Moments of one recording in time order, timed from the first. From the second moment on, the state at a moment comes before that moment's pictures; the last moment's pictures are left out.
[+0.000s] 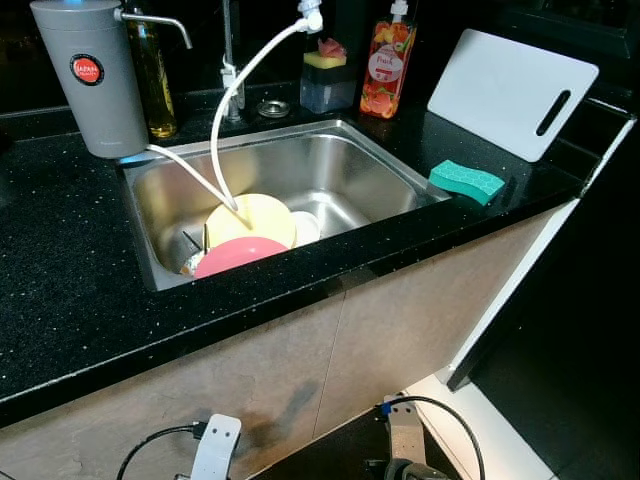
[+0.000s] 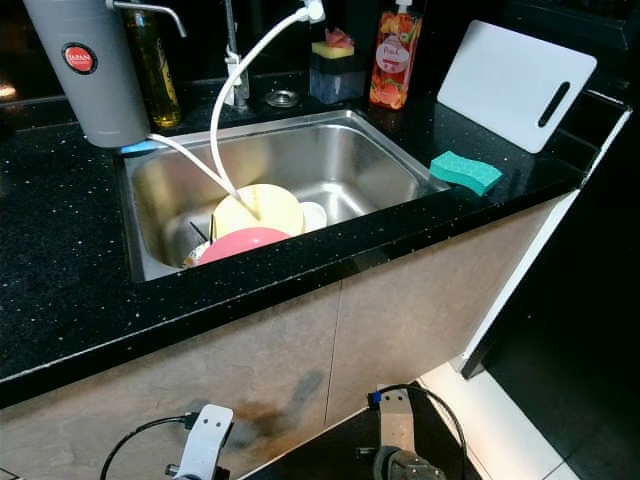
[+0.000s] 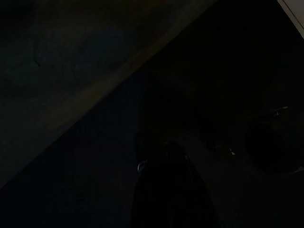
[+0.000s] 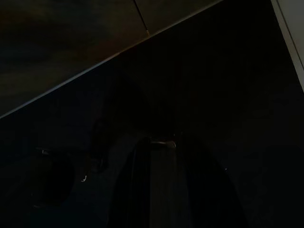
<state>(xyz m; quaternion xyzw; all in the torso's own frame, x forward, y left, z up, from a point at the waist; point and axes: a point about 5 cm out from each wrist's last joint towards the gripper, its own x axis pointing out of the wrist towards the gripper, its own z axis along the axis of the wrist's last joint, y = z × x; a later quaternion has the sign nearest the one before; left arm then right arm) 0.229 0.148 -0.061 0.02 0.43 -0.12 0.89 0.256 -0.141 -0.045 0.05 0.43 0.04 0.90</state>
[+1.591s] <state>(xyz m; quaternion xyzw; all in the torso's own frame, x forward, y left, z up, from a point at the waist) 0.229 0.149 -0.061 0.02 0.43 -0.12 0.89 0.254 -0.139 -0.047 0.05 0.44 0.04 0.90</state>
